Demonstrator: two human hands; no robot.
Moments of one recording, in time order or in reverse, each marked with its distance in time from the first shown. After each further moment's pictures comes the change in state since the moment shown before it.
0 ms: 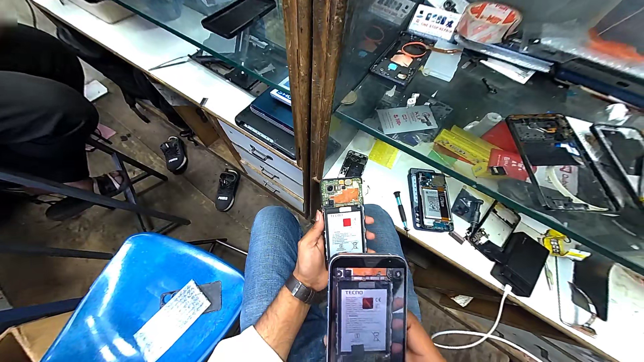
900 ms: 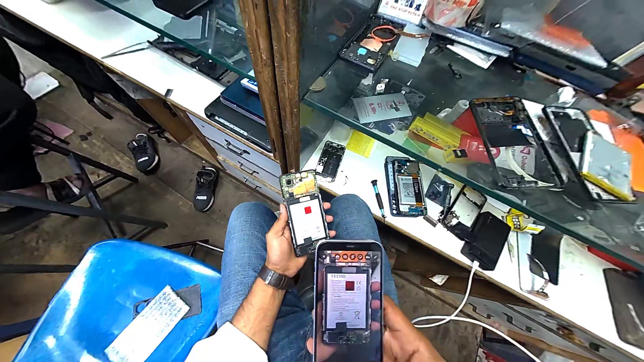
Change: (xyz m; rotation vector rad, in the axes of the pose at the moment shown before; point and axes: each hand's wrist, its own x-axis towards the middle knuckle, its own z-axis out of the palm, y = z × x) left_hand -0.001 0.003 -0.025 0.010 0.112 0.082; right_hand -0.013 0.000 -0.029 0.084 -0.071 0.025
